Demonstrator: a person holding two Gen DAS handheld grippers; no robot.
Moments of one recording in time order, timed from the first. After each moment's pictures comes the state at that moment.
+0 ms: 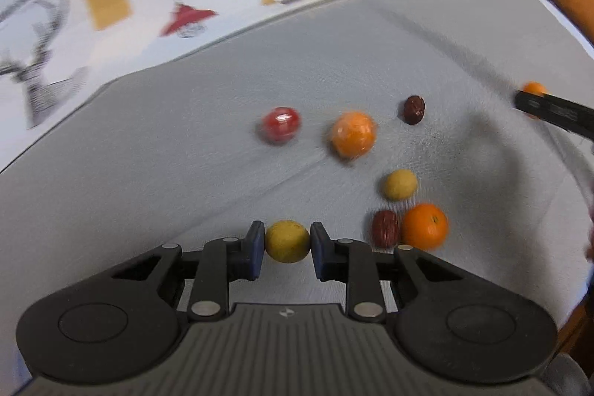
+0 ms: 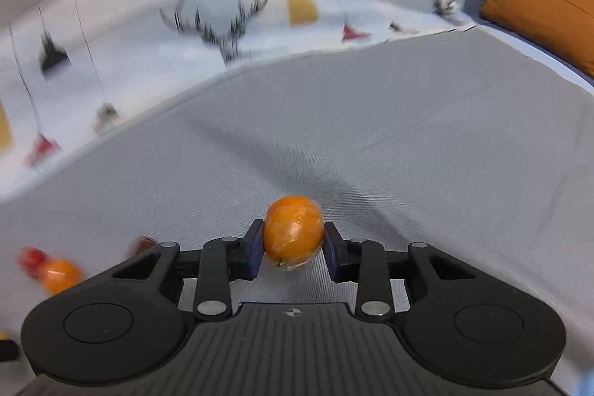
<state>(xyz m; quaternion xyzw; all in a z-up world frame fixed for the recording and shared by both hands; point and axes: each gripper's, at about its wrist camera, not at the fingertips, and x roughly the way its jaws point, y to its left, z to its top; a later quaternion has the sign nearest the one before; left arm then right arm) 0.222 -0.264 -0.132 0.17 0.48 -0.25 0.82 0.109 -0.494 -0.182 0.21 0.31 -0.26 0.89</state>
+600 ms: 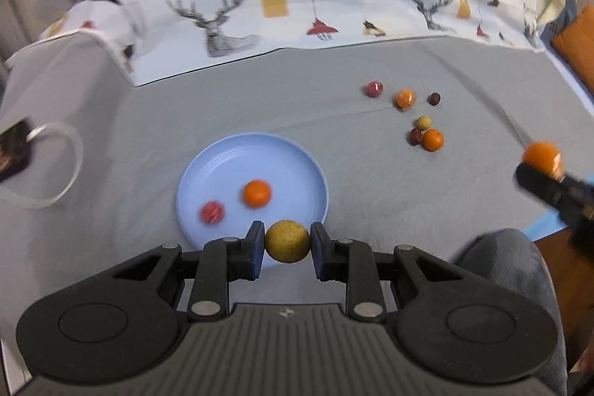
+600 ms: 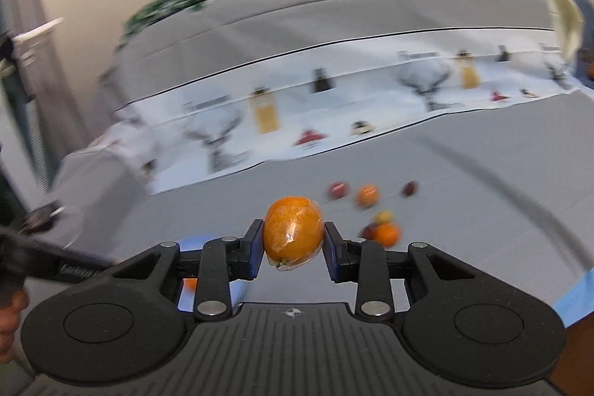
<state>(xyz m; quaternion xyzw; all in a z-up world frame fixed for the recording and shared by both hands) 0.039 -0.047 0.015 0.09 0.47 -0.16 0.87 -0.085 -0.265 -0.006 0.18 0.27 -0.01 0.95</state>
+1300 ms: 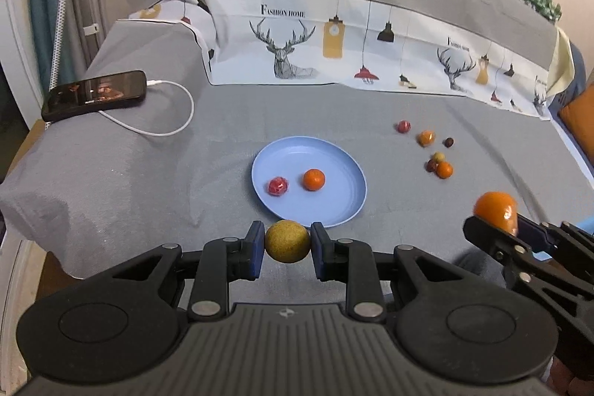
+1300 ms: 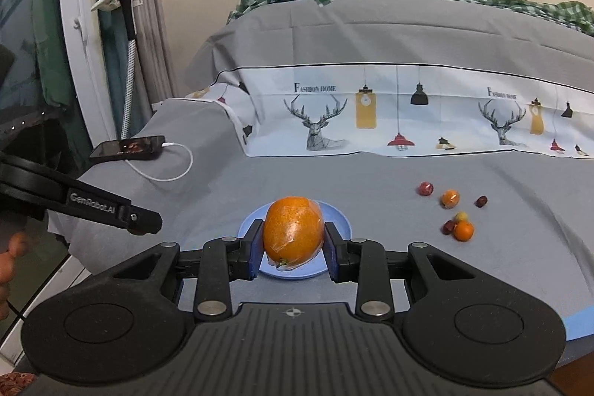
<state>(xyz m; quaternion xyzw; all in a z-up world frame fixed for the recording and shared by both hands) -0.063 0.067 0.056 0.00 0.41 -0.12 0.91 -0.150 -0.149 0.033 0.08 0.25 0.07 0.96</state>
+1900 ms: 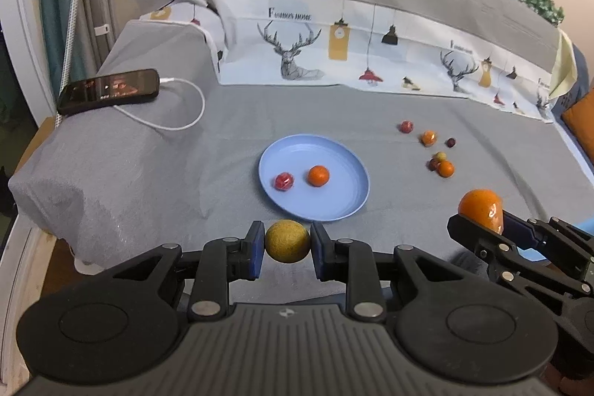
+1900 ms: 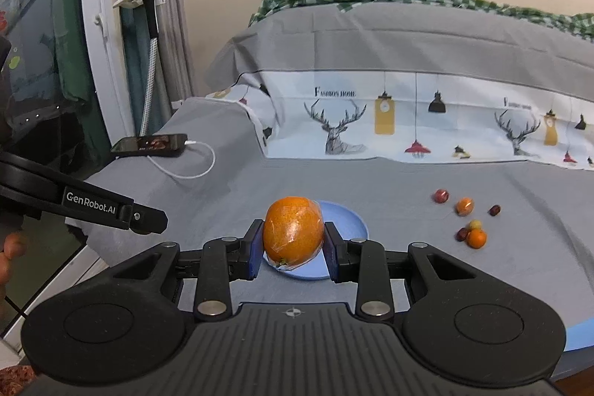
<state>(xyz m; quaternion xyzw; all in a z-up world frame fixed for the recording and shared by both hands) -0.074 0.071 0.058 0.01 0.41 -0.10 0.91 -0.154 -0.142 0.031 0.08 0.26 0.10 0.96</state>
